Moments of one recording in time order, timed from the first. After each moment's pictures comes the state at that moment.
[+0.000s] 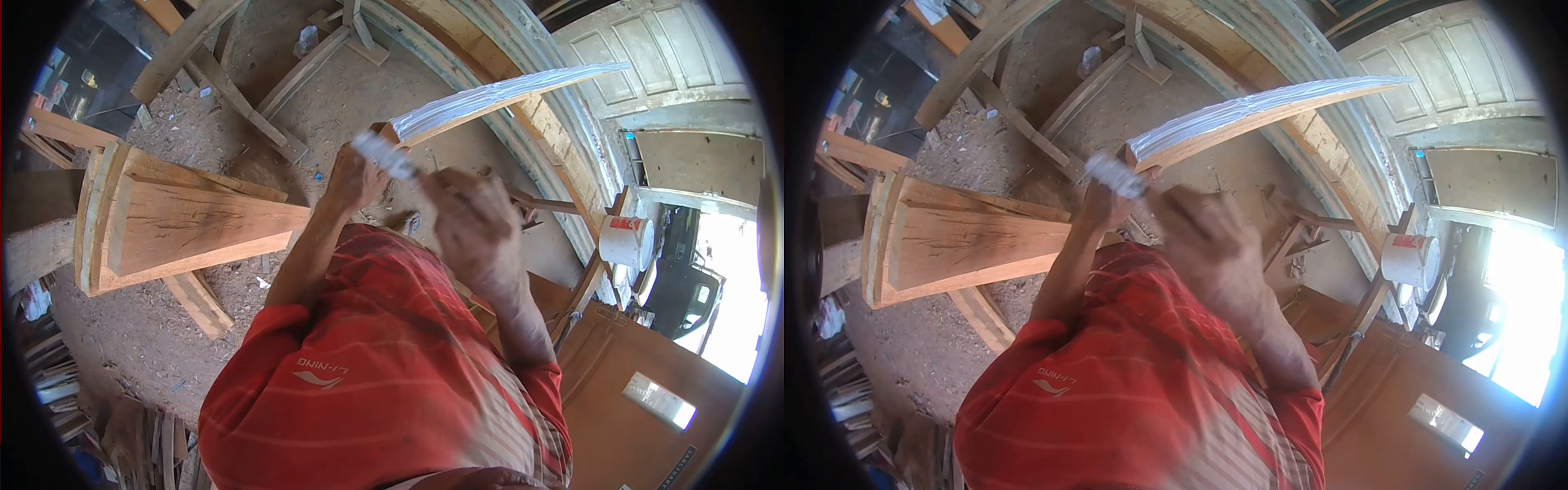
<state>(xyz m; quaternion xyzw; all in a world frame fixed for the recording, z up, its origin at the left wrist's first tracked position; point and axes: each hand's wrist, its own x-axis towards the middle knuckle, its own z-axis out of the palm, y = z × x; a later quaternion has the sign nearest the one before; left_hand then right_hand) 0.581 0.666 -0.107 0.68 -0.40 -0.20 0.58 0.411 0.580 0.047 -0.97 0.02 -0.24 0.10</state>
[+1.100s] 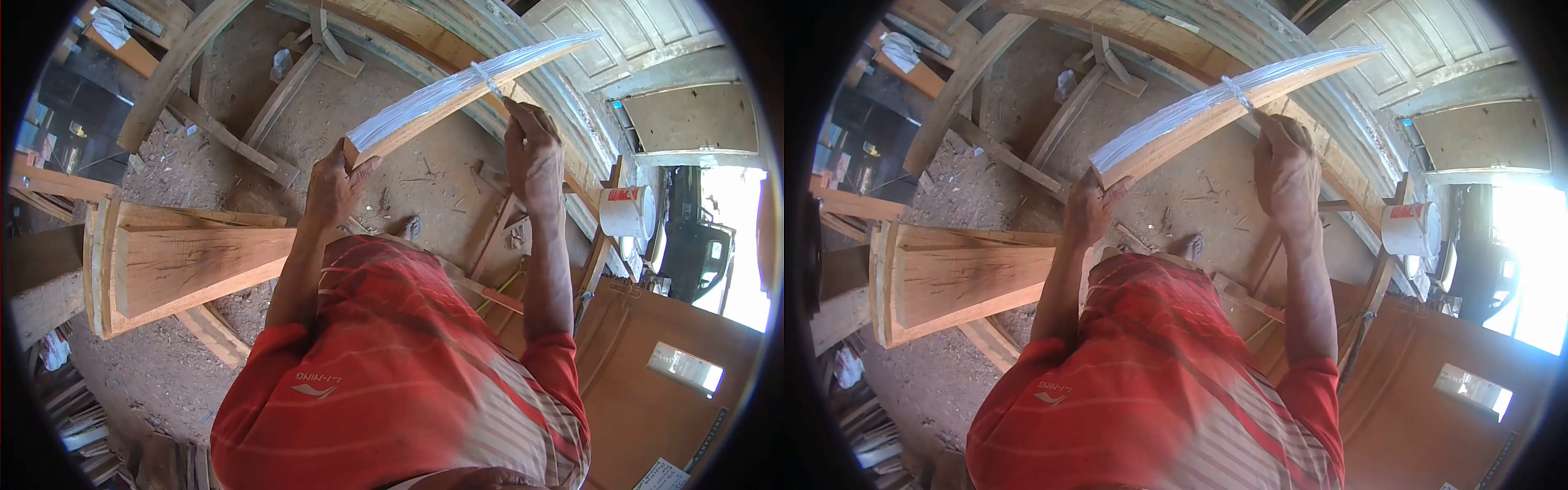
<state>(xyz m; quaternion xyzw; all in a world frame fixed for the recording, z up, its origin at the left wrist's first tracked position) 0.584 0.665 -0.101 0.70 -0.42 -0.17 0.55 0.391 0.472 0.049 -0.92 0.26 -0.27 0.08</state>
